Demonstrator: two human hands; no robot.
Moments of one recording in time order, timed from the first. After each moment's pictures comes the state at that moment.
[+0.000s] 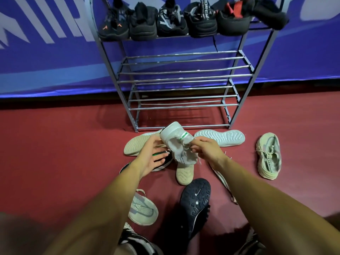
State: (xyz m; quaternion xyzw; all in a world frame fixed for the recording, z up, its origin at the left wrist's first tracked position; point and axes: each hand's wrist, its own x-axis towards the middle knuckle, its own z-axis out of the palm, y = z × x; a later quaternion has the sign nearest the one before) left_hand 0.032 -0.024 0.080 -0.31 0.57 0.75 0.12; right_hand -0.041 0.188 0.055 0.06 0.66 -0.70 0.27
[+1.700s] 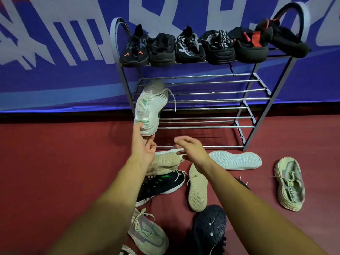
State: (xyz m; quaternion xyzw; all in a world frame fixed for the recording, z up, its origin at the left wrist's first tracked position) left_hand -0.028 -0.076 0.151 -0.36 0.34 0.86 -0.13; right_hand -0.066 0.083 0.117 -0.02 0.68 -0.69 0.25
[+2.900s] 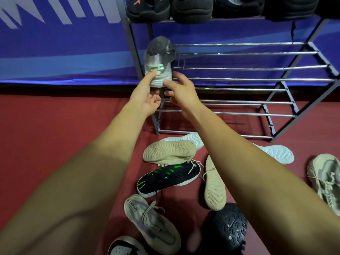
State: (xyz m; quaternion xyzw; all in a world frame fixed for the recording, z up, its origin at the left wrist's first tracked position) left_hand -0.136 -0.168 0.161 -0.35 0.43 0.83 -0.07; right_hand -0.170 -0.056 0.153 -0.07 0.61 -0.77 0.19
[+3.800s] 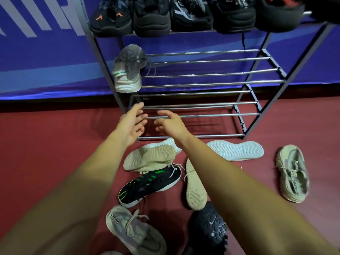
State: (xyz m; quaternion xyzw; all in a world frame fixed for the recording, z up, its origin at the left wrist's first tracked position) left_hand -0.114 -0.137 0.113 -0.36 0.56 0.75 0.00; right_hand -0.143 0.003 0.103 0.00 0.68 -0.69 0.26
